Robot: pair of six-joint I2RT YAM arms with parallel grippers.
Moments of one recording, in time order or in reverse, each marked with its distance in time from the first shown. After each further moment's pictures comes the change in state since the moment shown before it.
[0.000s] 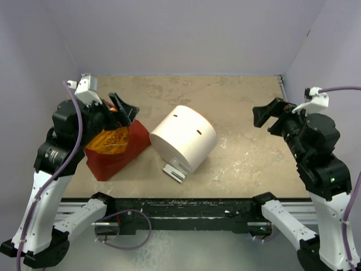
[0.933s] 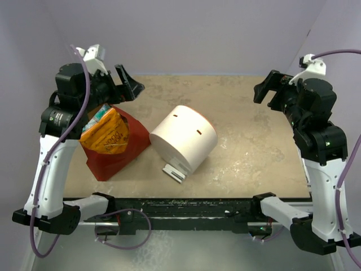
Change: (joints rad) left arm 0.125 0.341 0.400 -0.055 0.171 0.101; right arm -0.089 0.302 0.315 -0.039 0.026 -0.122
